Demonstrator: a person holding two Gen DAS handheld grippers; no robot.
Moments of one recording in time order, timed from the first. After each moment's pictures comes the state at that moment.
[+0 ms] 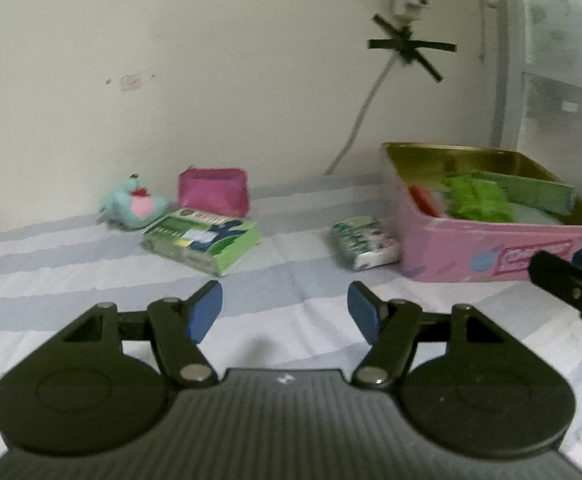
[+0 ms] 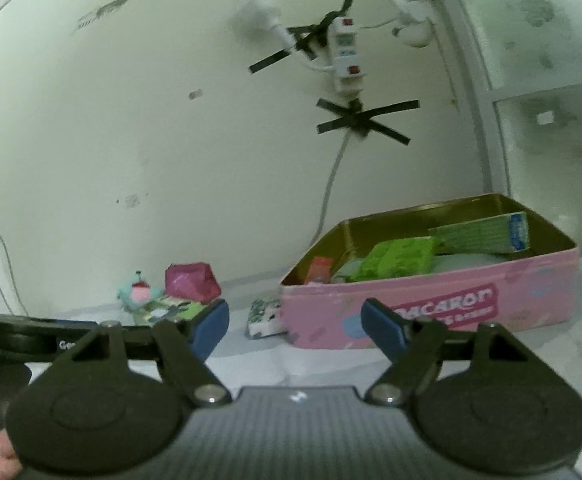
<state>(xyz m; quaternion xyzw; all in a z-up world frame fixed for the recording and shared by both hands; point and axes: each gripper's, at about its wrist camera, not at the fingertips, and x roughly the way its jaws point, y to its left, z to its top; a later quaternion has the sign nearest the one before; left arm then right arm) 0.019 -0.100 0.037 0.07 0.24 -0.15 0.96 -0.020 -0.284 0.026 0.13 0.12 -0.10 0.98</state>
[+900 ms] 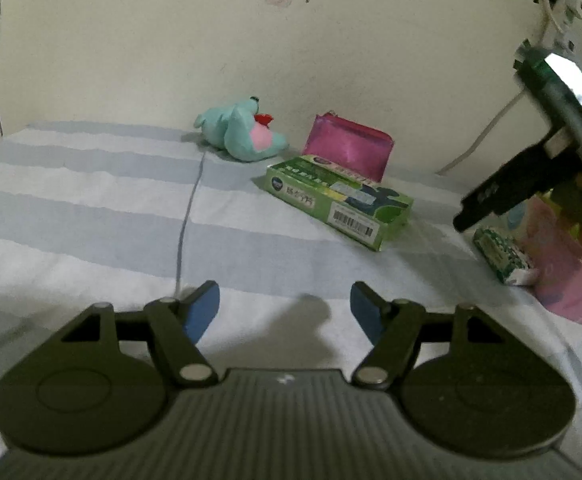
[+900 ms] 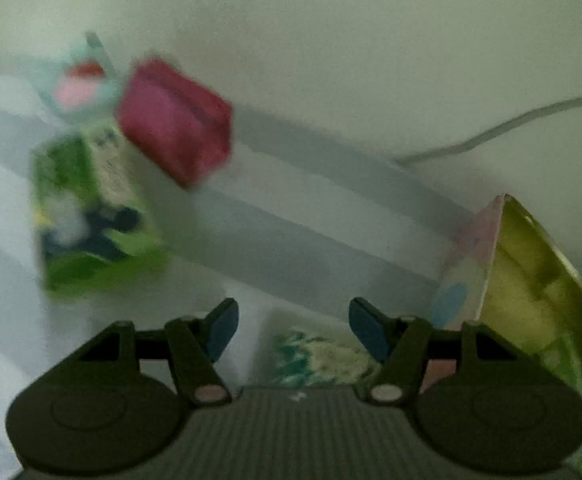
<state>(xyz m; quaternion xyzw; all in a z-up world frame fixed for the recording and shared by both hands) 0.084 -0.001 -0.012 -0.06 0.29 -0.08 0.95 0.333 -0.224 0.017 -0.15 0.52 -0.05 0.84</state>
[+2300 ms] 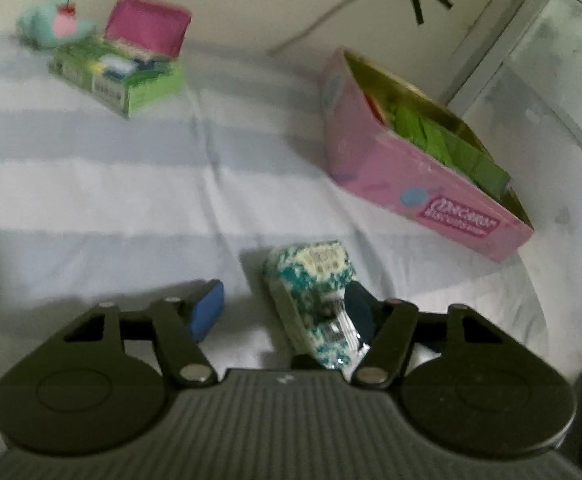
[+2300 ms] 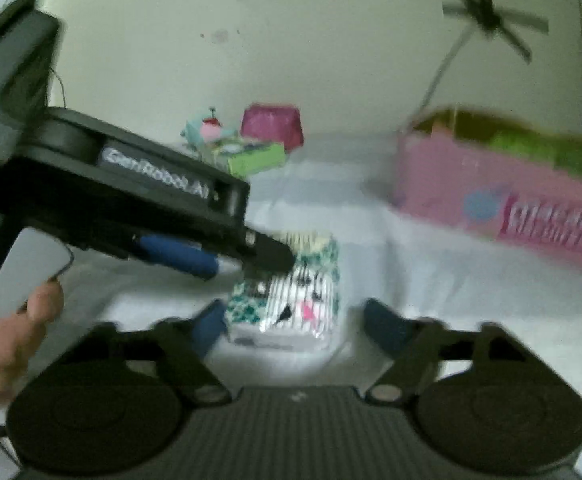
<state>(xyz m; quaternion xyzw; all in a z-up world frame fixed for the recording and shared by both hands) 0.050 -0.097 -0.004 -0.08 0.43 -0.28 0.86 0.015 -0.228 -0.022 0.05 0.30 0.03 0.95</state>
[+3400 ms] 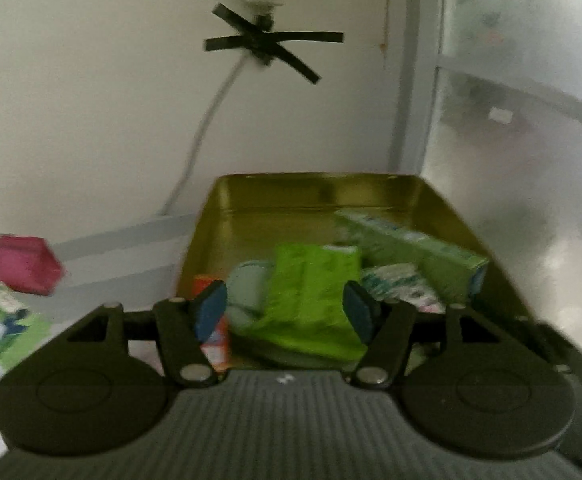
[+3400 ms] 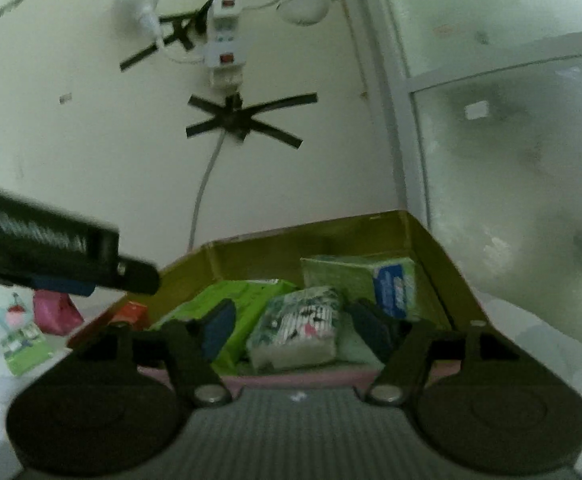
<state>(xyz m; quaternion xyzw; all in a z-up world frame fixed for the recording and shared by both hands) 0.070 -0.295 0.069 0.08 0.26 -0.26 0.93 0.010 -0.420 0.008 0.14 0.12 -0.20 0.96</state>
